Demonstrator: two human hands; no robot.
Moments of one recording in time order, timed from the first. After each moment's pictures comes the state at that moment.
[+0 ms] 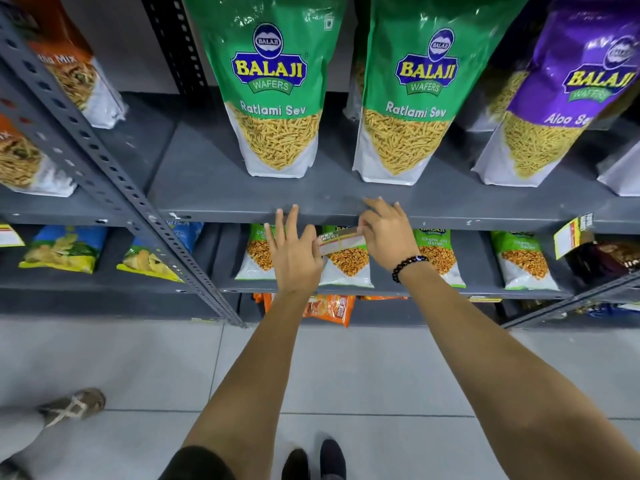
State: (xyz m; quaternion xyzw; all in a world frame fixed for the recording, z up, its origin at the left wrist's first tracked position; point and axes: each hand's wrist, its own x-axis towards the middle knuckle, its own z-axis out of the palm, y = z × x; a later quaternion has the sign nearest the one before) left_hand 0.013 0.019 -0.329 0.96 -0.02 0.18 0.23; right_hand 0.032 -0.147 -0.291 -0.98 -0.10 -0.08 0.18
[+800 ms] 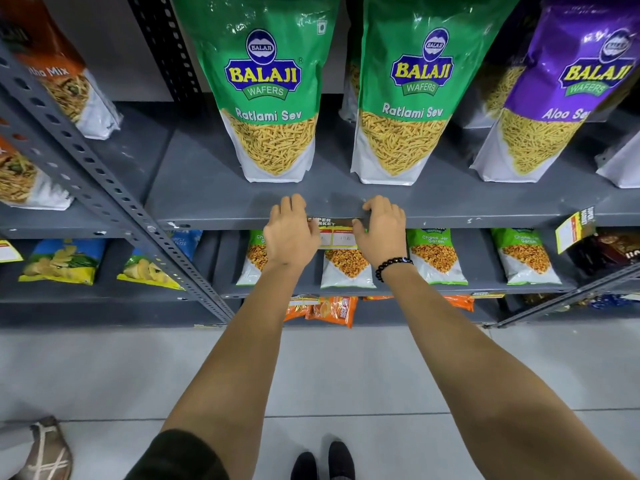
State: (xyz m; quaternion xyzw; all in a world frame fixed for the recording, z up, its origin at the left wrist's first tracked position) left_hand 0.047 0.026 -0.289 0.97 -0.03 0.15 0.17; right_hand 0.036 -0.123 -0.292 -0.96 0.04 -0.14 0.25
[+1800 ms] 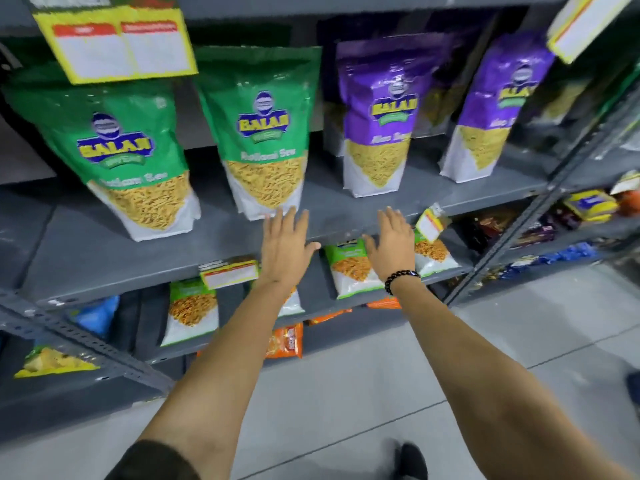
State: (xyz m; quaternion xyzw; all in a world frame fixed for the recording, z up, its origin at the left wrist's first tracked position) left_hand 0.028 -0.128 -0.251 0.96 -0.26 0.11 0.09; right_hand -0.029 -0.311 -0.265 -0.95 0.18 -0.16 0.19
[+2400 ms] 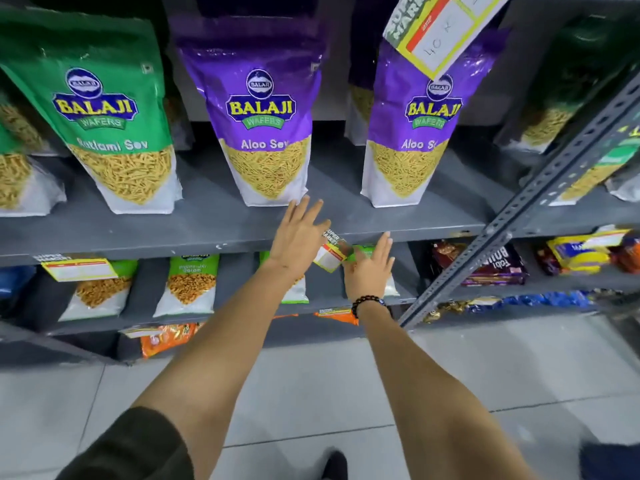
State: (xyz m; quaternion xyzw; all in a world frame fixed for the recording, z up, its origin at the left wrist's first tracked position) left_hand 0.031 -0.410 -0.259 0.95 -0.30 0.08 0.06; right_hand -0.026 -0.538 -0.320 -0.94 0.21 -0.07 0.24
